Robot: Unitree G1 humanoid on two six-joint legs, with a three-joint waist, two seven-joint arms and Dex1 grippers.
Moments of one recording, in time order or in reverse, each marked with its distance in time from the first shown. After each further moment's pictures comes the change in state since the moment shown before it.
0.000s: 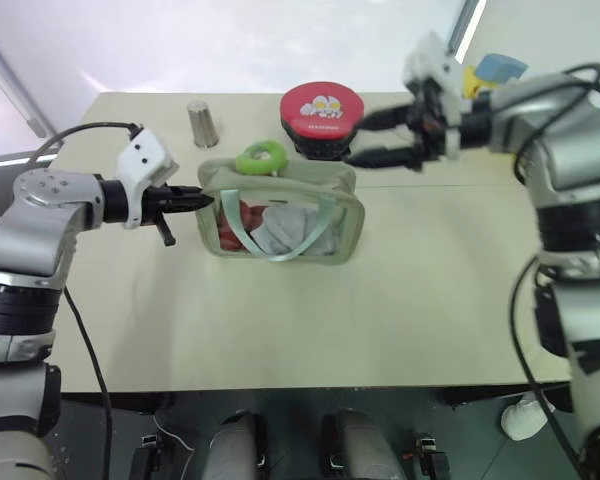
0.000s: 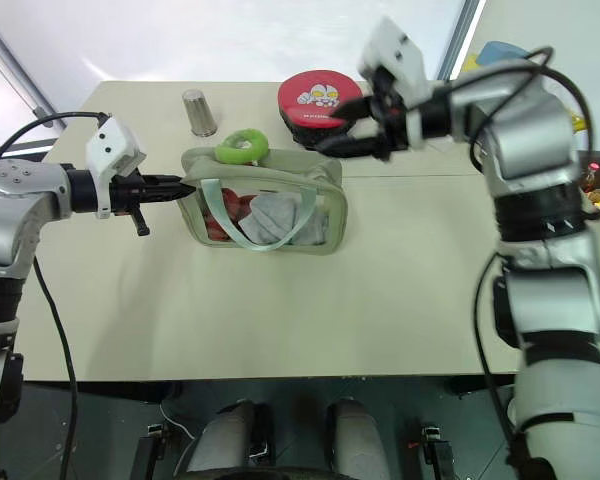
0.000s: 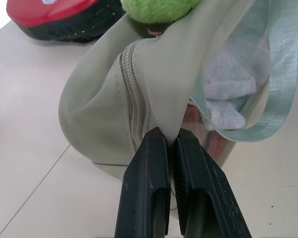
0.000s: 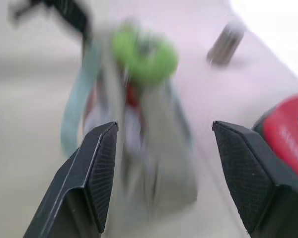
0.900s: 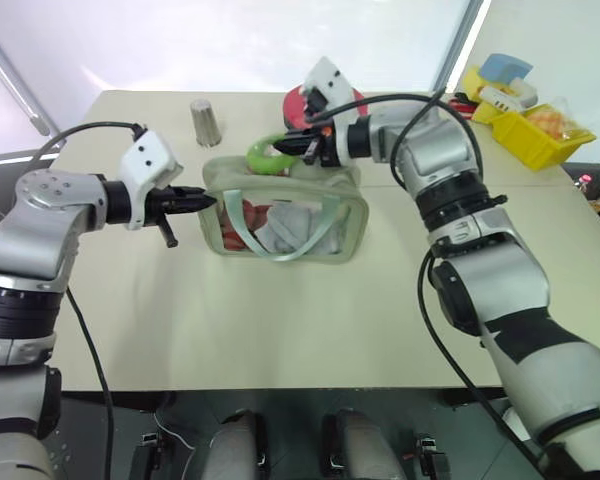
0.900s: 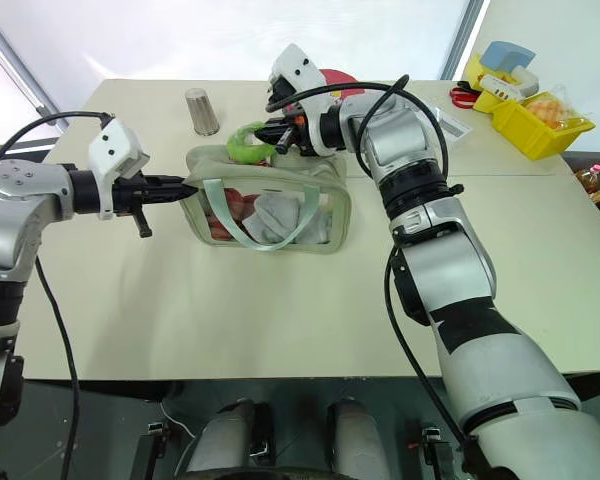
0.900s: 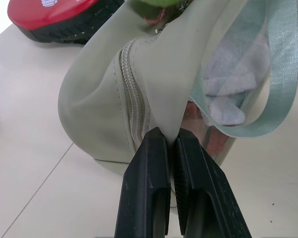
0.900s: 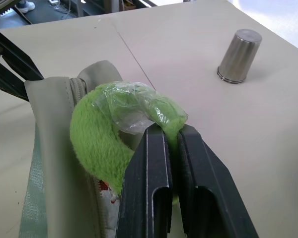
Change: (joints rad) left arm 0.016 -0.001 0.003 -0.032 0.005 -0.007 0.012; right arm -0.124 0.290 0.014 0.447 -0.135 -0.176 -0.174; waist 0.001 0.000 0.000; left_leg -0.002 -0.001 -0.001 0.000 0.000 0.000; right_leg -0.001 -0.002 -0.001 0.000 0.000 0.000
